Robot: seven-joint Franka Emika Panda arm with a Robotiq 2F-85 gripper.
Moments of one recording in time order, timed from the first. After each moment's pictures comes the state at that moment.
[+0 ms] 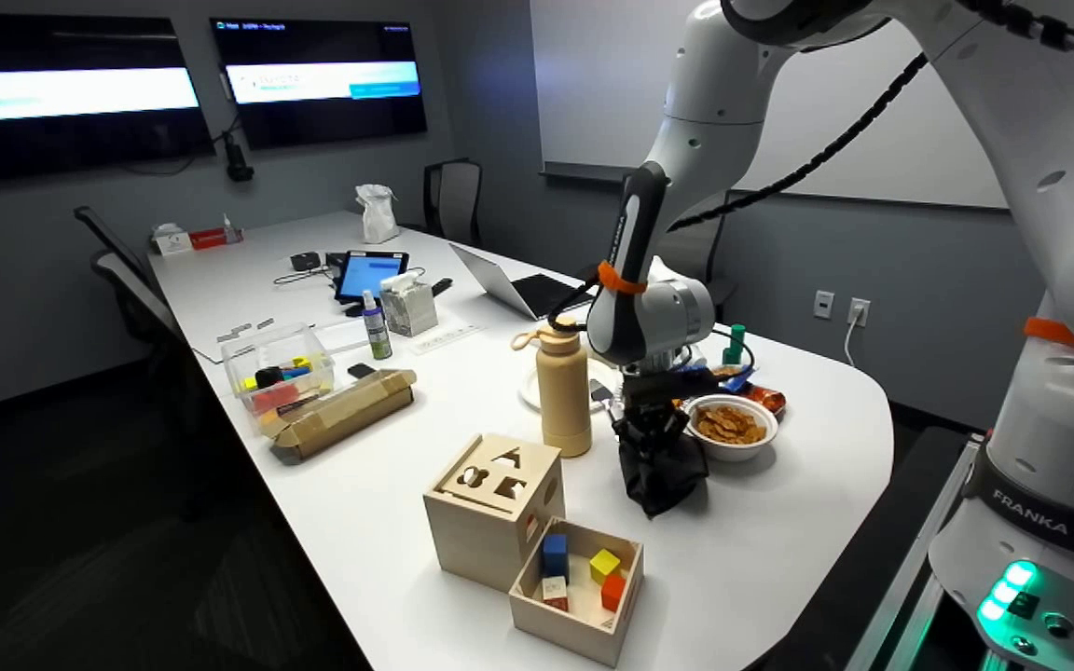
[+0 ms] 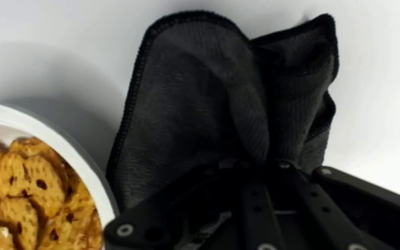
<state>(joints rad) 0.01 0.62 -0.03 -2.33 0.27 2.75 0.26</state>
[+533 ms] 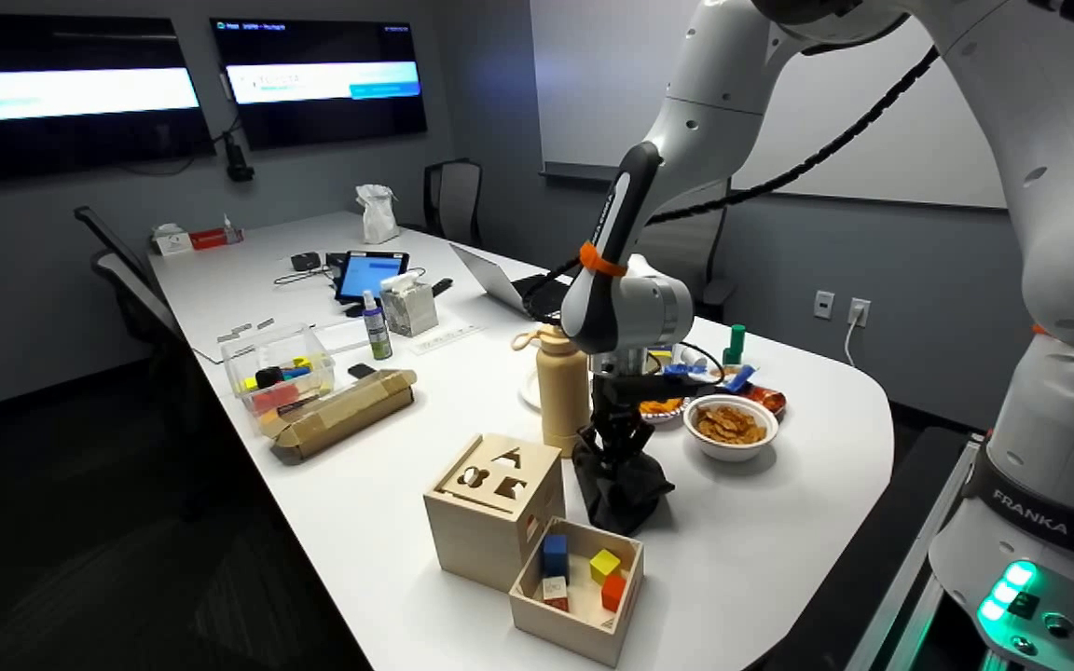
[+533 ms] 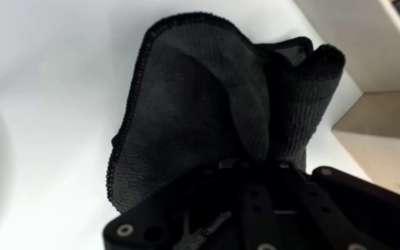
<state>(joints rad) -0.16 0.60 0.23 -2.32 0.35 2.72 0.02</state>
